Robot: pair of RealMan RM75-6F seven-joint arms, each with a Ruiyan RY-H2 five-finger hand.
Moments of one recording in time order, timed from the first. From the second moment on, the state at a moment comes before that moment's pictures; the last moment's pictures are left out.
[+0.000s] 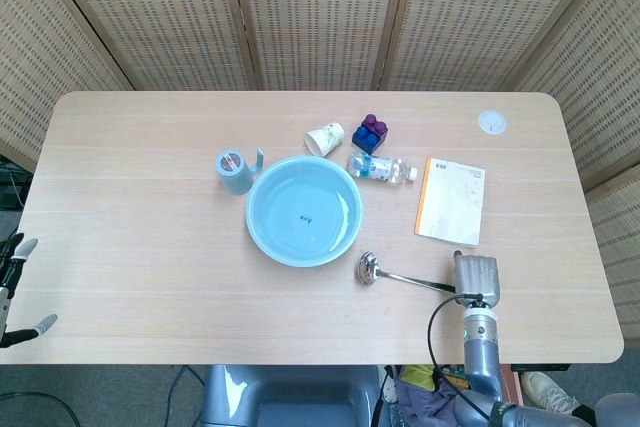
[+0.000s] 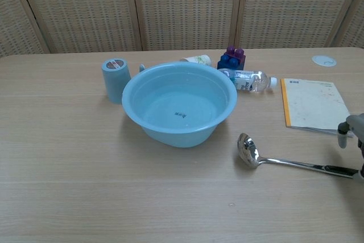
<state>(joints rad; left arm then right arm) -0.01 -0.99 0.01 -1.74 1.53 1.51 0.06 0.45 -1.72 0.11 -1.42 -0.77 1.34 -0.91</state>
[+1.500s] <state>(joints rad) -0.01 -0.99 0.01 -1.74 1.52 1.51 0.05 0.45 -1.72 0.11 -1.44 -0.77 1.25 -0.77</state>
